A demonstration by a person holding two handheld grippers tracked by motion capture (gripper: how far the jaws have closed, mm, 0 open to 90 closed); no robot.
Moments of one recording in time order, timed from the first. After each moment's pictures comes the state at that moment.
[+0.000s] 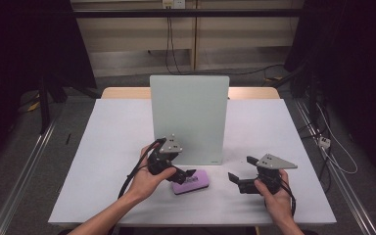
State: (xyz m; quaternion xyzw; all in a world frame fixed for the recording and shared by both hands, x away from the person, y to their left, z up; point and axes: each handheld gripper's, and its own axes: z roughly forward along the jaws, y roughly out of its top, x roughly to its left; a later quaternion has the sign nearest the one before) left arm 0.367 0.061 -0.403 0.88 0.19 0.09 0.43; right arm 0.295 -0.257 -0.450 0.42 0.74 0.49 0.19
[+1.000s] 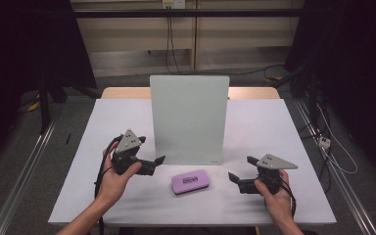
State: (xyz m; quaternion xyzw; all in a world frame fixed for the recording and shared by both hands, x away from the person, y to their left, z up) left arm 0.366 0.150 -0.389 0.81 0.29 0.17 0.48; right arm 0.295 -0.257 -0.450 0.42 0.74 0.49 0.19
